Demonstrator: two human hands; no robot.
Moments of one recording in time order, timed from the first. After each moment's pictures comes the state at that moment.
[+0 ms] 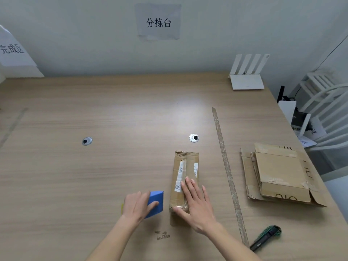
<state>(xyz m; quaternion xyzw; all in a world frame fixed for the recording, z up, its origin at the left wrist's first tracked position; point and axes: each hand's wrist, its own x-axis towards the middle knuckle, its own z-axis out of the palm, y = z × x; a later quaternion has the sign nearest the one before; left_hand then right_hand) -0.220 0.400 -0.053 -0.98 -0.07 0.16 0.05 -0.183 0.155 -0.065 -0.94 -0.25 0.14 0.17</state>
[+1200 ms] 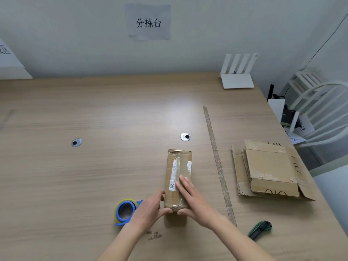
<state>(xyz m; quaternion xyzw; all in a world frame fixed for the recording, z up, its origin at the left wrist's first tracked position) -0.225 0.336 -0.050 -0.94 0.00 0.13 -0.31 -0.155 0.114 -0.065 -0.87 -0.36 0.20 0.26</state>
